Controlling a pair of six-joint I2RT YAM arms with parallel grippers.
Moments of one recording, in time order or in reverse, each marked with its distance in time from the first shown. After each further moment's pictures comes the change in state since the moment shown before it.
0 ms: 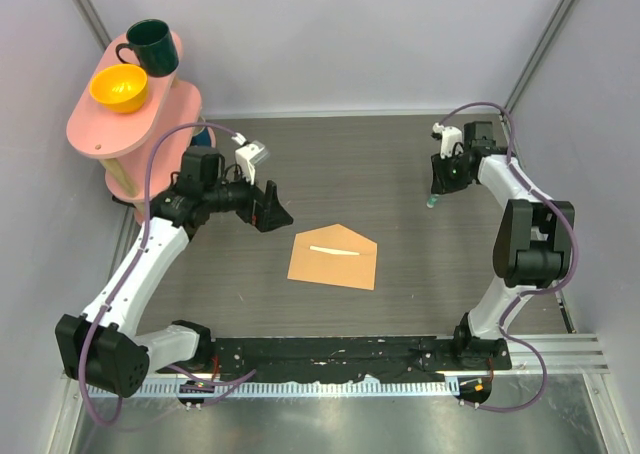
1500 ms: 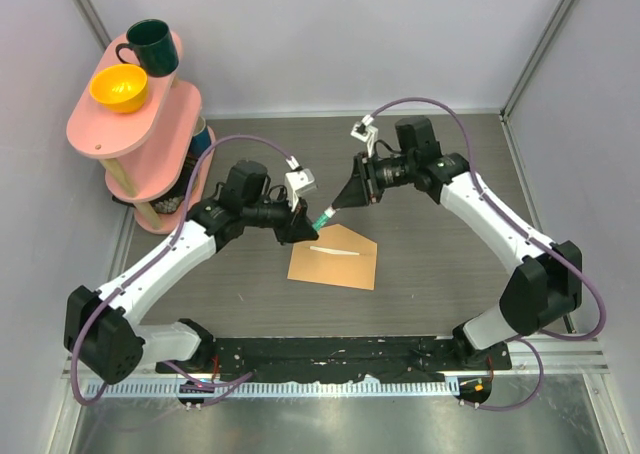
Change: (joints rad) left arm -0.282 0.077 -0.056 0.151 -0.009 0.127; right arm 0.507 -0.283 0.009 0.088 -0.720 0.498
